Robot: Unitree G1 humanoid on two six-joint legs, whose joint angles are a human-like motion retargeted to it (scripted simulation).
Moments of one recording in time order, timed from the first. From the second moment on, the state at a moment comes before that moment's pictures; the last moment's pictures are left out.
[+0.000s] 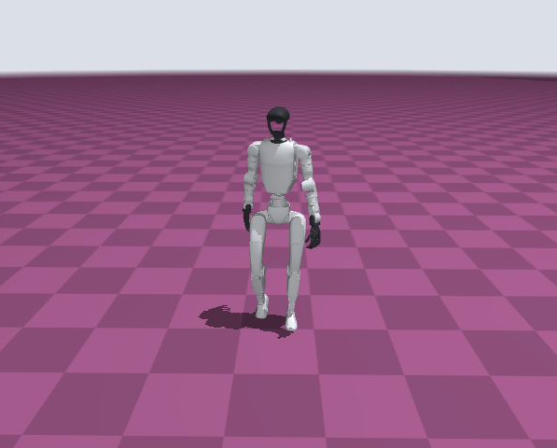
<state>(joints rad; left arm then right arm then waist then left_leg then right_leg) -0.10 0.23 0.18 1.47 0.54 -0.12 -0.06 0.12 -0.18 -0.08 1.56 -0.66 -0.12 0.01 -0.32 0.03 -0.04 -0.12 -0.04 0.04 0.07 -0.08 0.13 -0.23 -0.05 -0.15 0.61 0.10 0.14</state>
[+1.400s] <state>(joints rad) 0.00 0.23 0.19 1.58 0.57 -0.09 -0.06 0.05 -0.20 -0.08 1.67 -0.64 -0.07 0.09 -0.27 0.03 0.00 -0.12 -0.01 0.11 0.08 -0.06 0.13 -0.19 -0.01 -0.16 0.76 0.20 0.11</state>
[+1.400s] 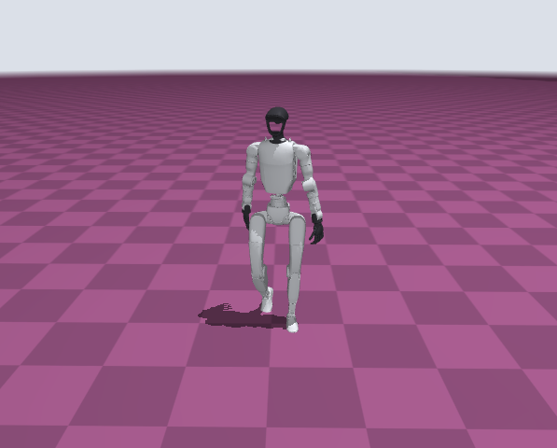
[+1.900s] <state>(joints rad) 0.05 0.20 0.16 1.55 0.70 -0.10 -0.05 0.14 -0.19 -0.14 1.67 -0.62 -0.08 0.09 -0.49 0.08 -0.09 0.11 0.03 0.02 0.26 0.14 -0.13 -0.31 -0.12 -0.20 0.06 0.12 0.00</state>
